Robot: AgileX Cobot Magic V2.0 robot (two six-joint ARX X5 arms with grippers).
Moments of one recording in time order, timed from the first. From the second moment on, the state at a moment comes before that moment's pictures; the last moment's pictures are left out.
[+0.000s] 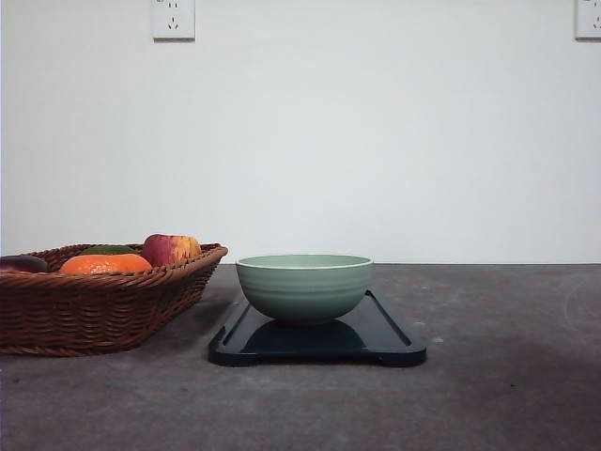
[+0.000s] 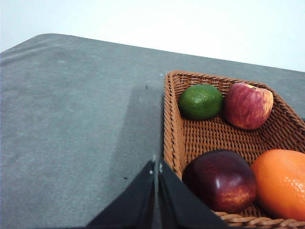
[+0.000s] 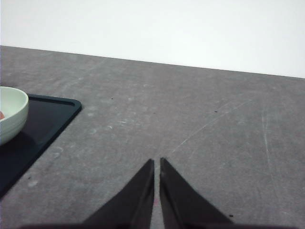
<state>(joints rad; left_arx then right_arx) -0.02 0.00 0.03 -0.18 -0.05 -0.15 0.07 0.00 0.02 -0.11 -0.08 -0.03</state>
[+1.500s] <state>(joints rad) -0.02 0.00 0.03 -0.18 -0.05 -0.15 0.07 0.00 0.02 -0.11 -0.08 -0.03</state>
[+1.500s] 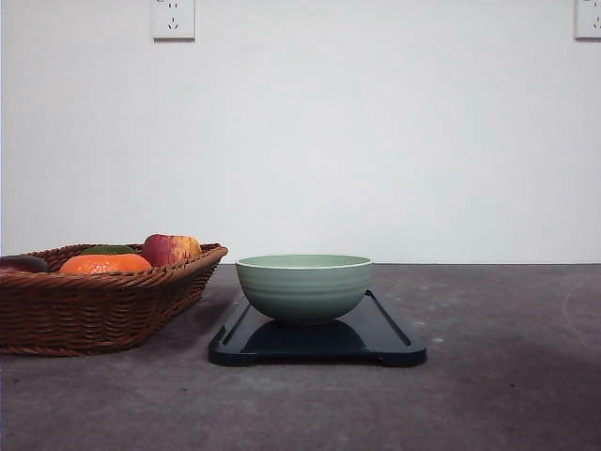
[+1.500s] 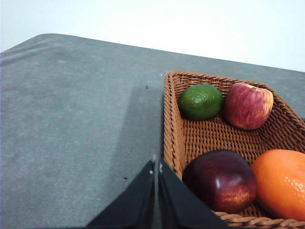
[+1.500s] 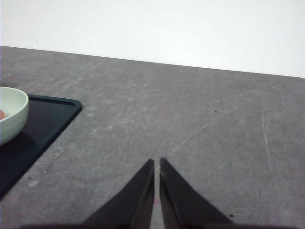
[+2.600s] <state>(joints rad) -0.02 0.00 0.03 -0.18 -0.05 -0.15 0.07 0.00 0.02 -0.11 -0.08 -0.03</state>
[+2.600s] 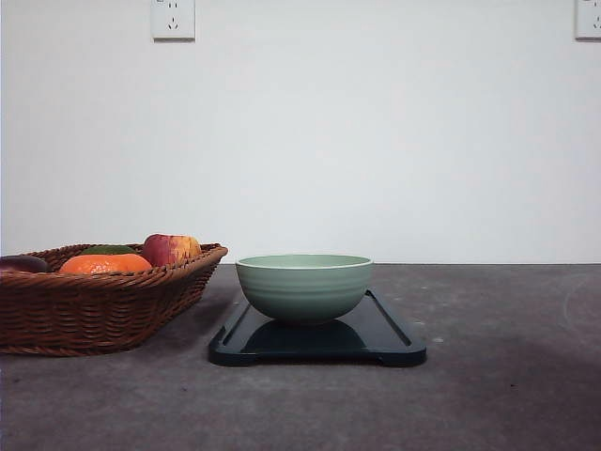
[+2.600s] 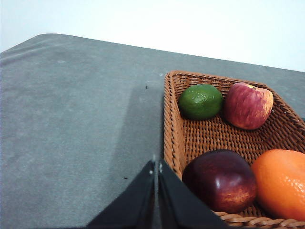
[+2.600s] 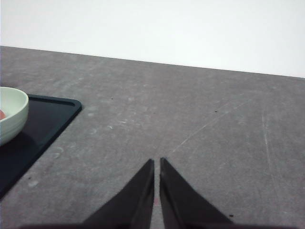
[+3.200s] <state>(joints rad) -0.02 0.00 0.03 -0.18 -0.05 -0.15 0.07 0.00 0.02 -0.11 -0.08 -0.03</state>
